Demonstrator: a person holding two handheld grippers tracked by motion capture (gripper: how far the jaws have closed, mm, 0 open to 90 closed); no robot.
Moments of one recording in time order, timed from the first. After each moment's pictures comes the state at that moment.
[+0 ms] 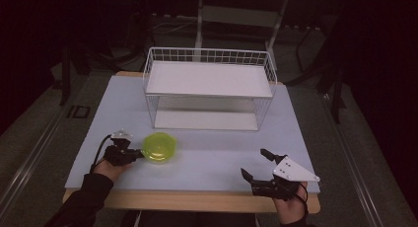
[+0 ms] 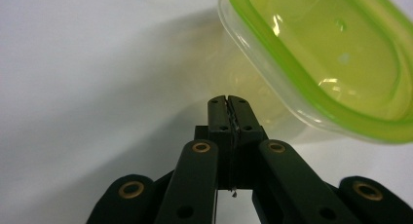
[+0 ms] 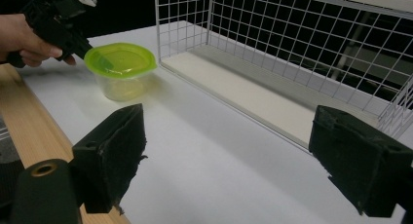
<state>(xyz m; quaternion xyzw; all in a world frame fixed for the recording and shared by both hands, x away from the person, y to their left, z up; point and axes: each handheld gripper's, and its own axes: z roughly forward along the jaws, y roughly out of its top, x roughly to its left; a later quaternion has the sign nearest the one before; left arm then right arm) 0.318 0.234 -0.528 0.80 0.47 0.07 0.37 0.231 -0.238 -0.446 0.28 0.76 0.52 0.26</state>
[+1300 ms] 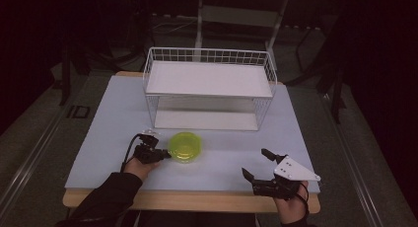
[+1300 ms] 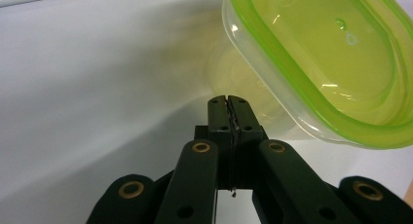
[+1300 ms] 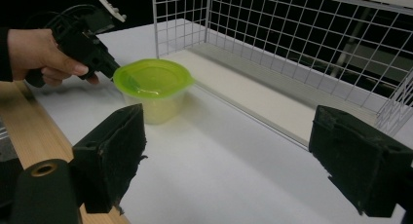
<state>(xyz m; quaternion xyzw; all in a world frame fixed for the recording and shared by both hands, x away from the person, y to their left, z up) 0.337 0.156 -0.533 0.78 0.49 0.01 0.38 0.233 -0.241 -0.447 0.29 0.76 0.52 0.25</state>
